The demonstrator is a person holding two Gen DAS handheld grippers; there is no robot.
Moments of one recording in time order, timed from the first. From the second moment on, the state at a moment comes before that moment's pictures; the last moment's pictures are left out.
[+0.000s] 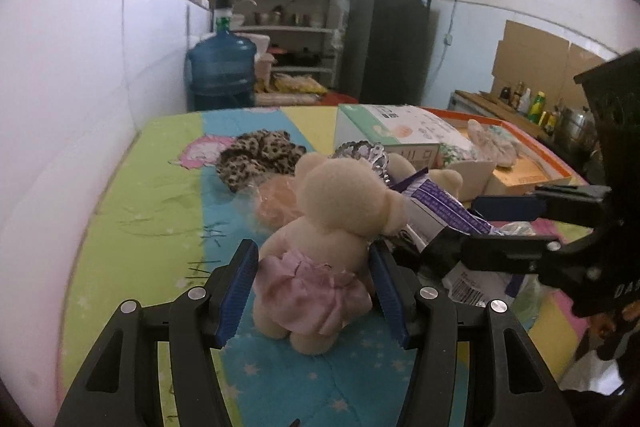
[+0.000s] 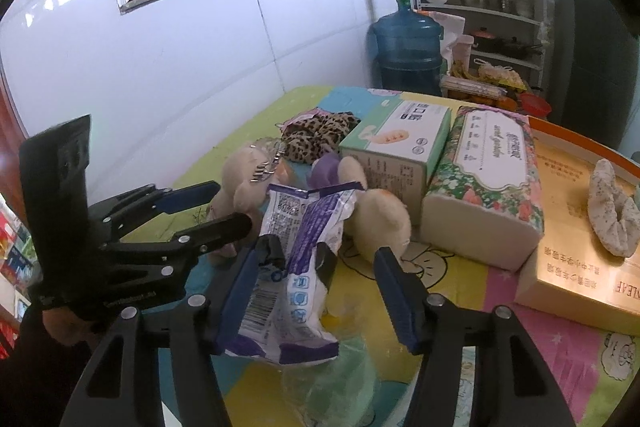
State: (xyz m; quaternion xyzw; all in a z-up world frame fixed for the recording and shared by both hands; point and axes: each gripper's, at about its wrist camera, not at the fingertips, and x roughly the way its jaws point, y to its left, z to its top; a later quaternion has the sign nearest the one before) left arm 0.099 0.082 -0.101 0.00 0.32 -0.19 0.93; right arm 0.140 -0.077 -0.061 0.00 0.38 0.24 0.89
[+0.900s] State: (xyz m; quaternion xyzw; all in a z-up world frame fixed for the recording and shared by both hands) left arm 0.091 0.082 -0.102 -0.04 0.32 -0.18 0.93; right arm 0.135 -0.088 -0.063 0.03 0.37 0.26 0.89
